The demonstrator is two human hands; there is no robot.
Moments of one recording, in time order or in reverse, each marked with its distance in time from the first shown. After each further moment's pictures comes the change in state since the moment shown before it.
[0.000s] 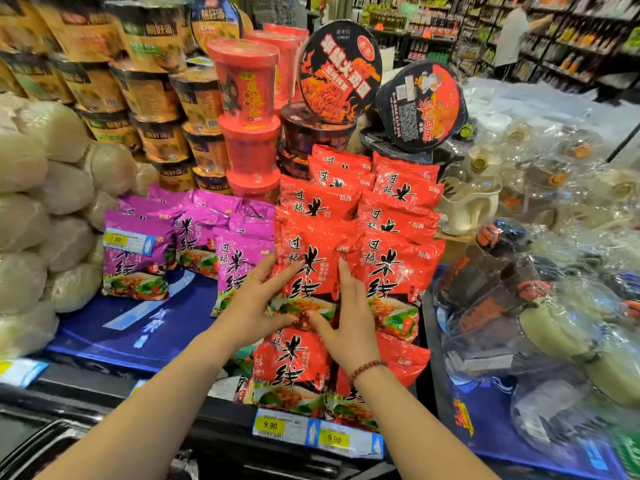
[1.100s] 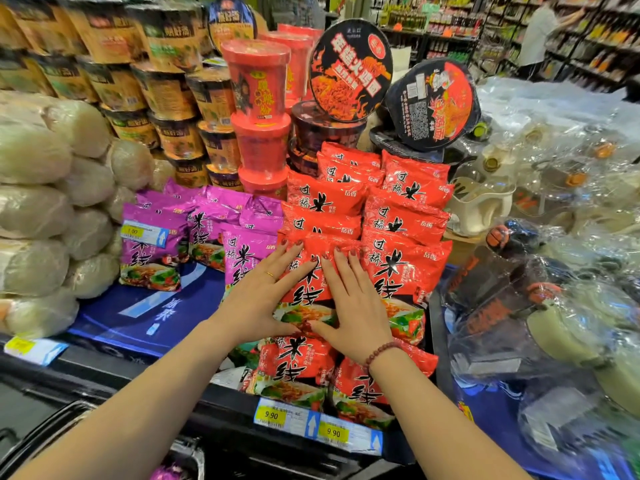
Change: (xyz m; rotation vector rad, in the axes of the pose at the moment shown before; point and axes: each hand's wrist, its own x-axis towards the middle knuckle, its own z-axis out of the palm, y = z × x) left_hand -0.003 0.008 -0.009 0.430 -0.026 0.224; right_hand 0.013 0.004 -0.019 -0.474 -0.202 -0.281
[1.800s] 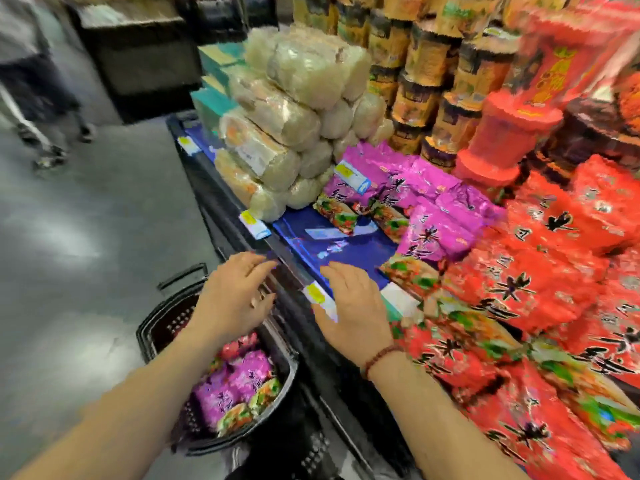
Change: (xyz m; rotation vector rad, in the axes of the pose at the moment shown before) left_hand -0.275 -0.005 -0.057 0.281 0.261 -0.780; right_hand 0.013 -0.190 0.076 0.345 -0.029 -0.626
